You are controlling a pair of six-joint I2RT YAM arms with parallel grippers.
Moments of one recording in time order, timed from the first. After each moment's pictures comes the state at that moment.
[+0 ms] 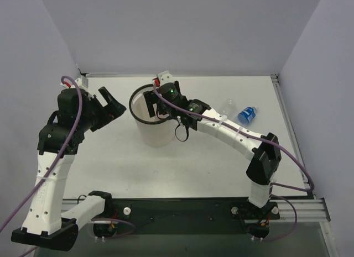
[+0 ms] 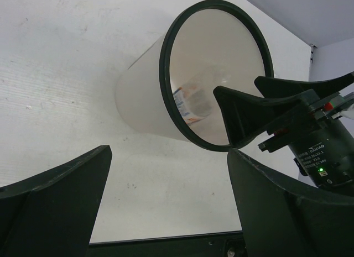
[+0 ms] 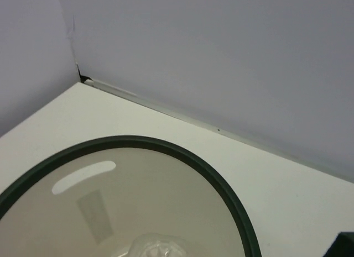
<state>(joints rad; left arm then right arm) -0.19 1.02 1.46 -0.99 0.02 -0.69 0.91 1.81 1.71 -0.38 0.37 0.21</state>
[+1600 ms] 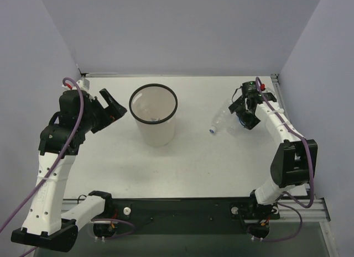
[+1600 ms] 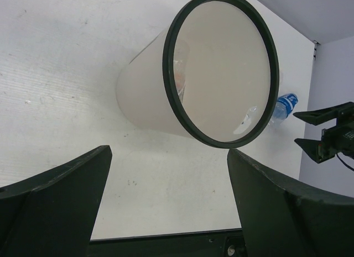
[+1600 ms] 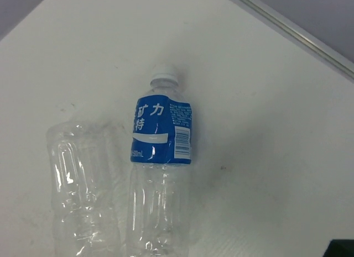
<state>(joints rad) -0.20 1.01 1.43 -0.99 0.02 -0.69 0.13 1.57 1.31 -0.82 0.26 0.94</state>
